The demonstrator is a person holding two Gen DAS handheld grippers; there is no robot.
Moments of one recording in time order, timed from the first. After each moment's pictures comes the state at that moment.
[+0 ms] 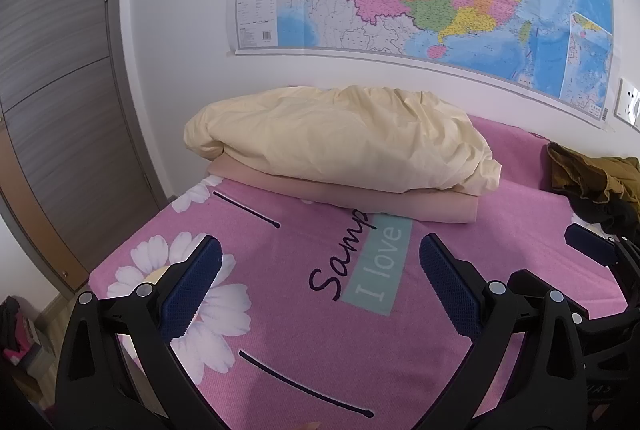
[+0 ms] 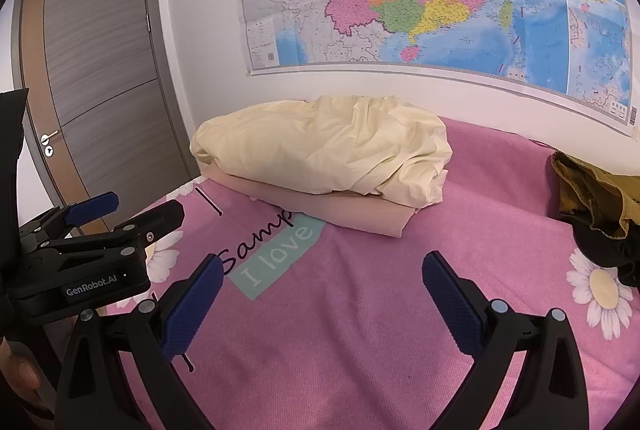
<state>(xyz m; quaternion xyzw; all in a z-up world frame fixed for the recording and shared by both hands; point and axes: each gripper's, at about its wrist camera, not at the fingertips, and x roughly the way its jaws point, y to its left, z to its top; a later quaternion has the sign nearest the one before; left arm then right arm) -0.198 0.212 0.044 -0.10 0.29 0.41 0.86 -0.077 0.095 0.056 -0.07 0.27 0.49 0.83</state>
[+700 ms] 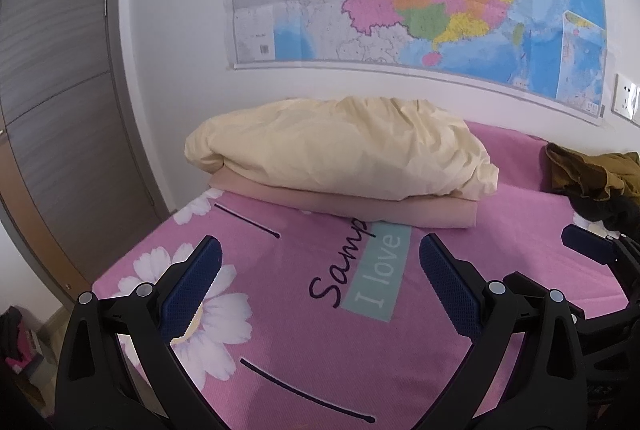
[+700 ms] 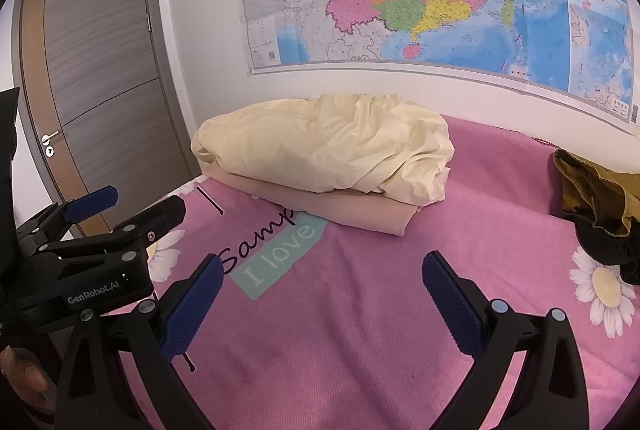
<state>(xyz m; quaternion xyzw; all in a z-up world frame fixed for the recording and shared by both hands) -0.196 0.205 0.044 -0.08 0.28 0.41 0.87 -0.079 0.095 0.053 -0.07 0.27 0.49 0.82</state>
